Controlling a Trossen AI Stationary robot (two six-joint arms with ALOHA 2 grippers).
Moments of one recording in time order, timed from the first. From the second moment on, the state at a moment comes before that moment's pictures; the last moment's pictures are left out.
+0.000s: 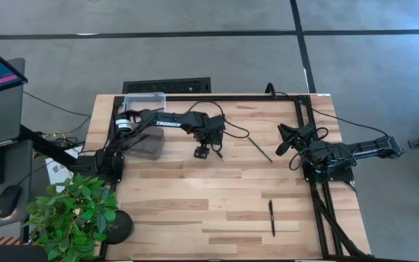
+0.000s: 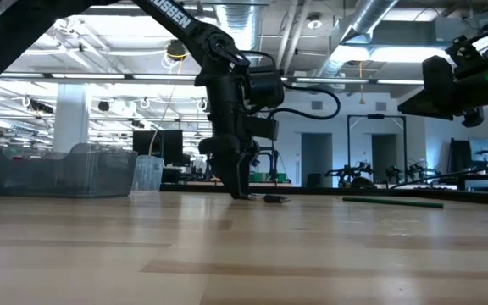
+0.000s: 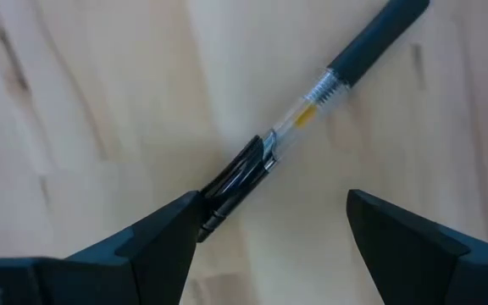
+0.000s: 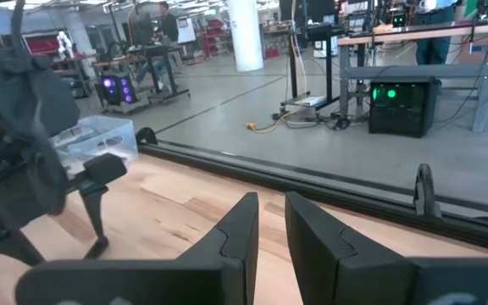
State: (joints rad) left arm 0.27 2.15 1.57 -0.77 0.03 0.49; right arm 0.15 0.16 0.04 -0.05 1.01 0.24
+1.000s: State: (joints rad) left arm 0.07 2.16 1.56 -0.92 -0.07 0.32; right arm 0.15 0.16 0.04 -0.05 1.01 0.24
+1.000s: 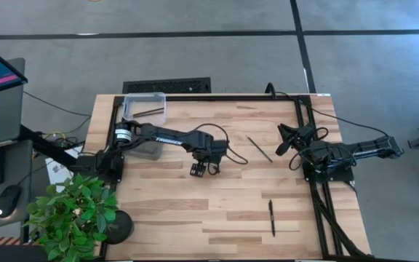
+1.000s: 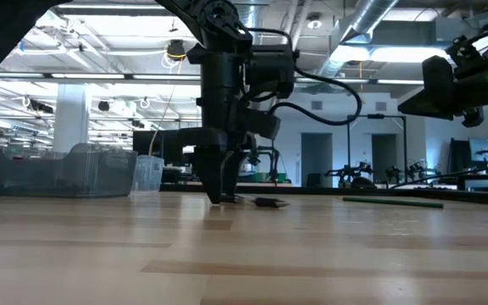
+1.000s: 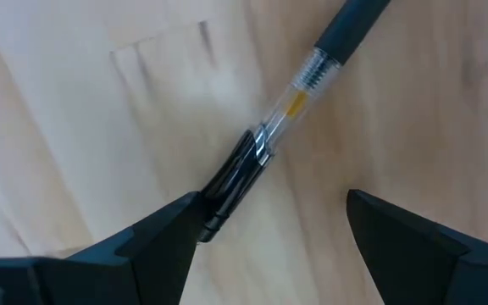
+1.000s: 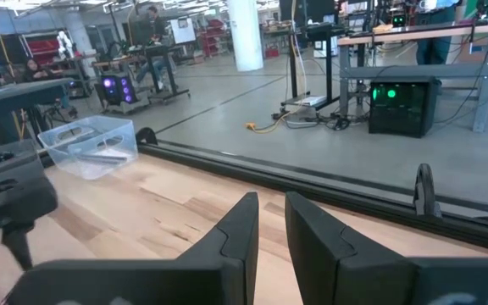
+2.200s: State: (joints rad) left arm 0.00 2.16 1.56 -0.89 -0.19 0.30; right arm 0.15 0.16 0.04 -0.05 1.01 0.26
